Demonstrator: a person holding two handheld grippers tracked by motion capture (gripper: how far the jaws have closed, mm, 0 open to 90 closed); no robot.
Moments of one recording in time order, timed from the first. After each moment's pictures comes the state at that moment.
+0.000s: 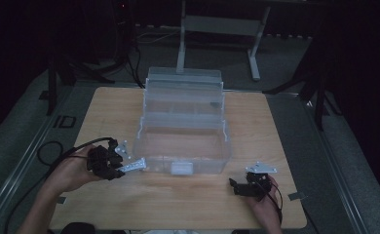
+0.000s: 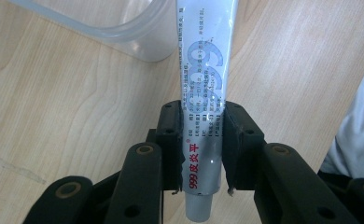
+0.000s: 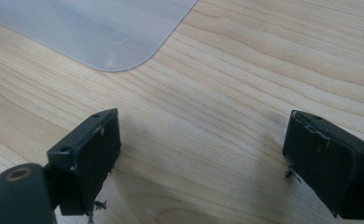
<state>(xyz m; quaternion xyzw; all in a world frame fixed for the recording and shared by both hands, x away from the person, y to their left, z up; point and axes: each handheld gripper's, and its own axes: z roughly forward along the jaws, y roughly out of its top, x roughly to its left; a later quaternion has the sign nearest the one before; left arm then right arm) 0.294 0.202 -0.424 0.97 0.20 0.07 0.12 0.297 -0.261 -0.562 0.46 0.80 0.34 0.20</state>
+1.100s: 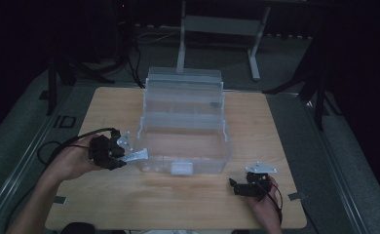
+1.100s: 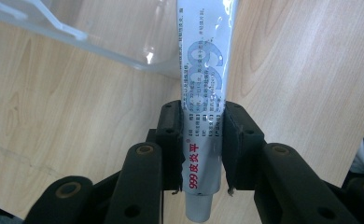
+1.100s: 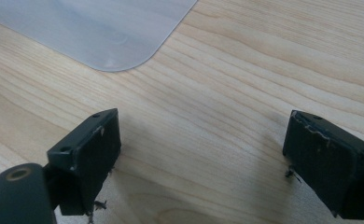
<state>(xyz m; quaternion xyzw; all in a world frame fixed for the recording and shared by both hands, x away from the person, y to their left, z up) 0.311 0.196 -0.403 0.97 0.16 0.10 0.12 0.297 -0.261 -0.562 0.46 0.80 0.34 0.20</state>
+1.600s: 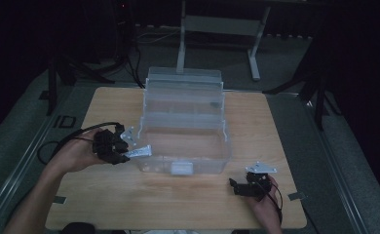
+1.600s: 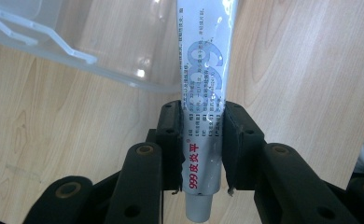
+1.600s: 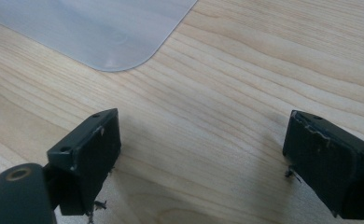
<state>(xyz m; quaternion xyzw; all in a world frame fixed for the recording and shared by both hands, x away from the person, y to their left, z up) 0.325 0.190 -0.396 0.98 0.14 0.10 0.12 0.297 -0.261 -0.562 0.46 0.80 0.34 0.20</state>
